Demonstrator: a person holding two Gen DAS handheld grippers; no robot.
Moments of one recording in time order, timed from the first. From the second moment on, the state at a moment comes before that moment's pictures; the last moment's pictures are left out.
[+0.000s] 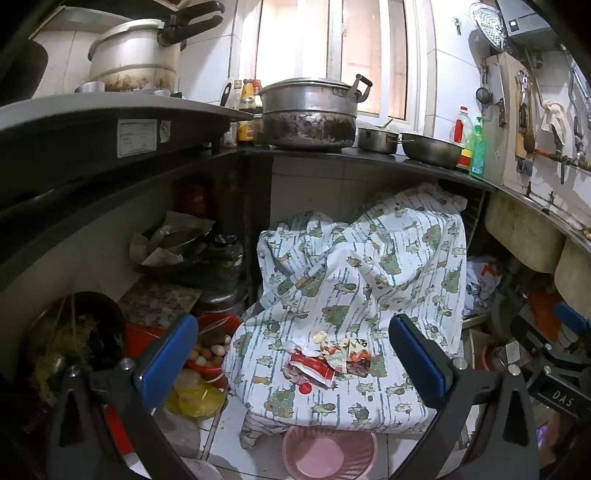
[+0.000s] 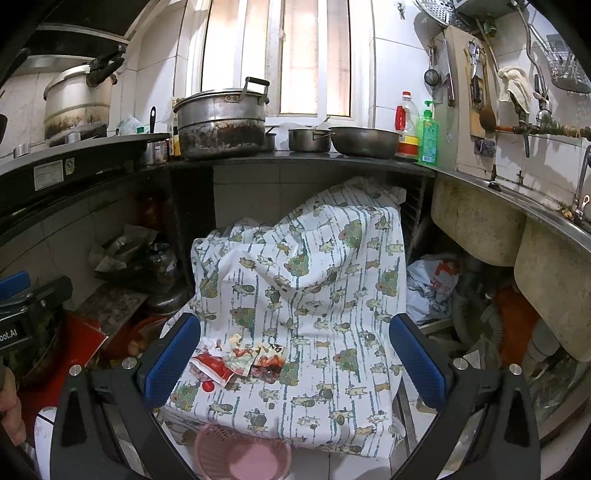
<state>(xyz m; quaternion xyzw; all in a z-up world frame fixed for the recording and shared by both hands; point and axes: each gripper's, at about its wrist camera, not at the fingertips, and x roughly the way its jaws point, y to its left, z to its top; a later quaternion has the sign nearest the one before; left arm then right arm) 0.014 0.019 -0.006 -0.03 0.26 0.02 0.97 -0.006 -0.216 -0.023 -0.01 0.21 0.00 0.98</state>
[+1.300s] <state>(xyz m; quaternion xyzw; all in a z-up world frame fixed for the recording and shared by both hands) 0.010 0.022 -0.009 -0.02 0.25 0.05 0.97 0.001 -0.230 -0.024 -0.01 0.22 -0.01 0.98</state>
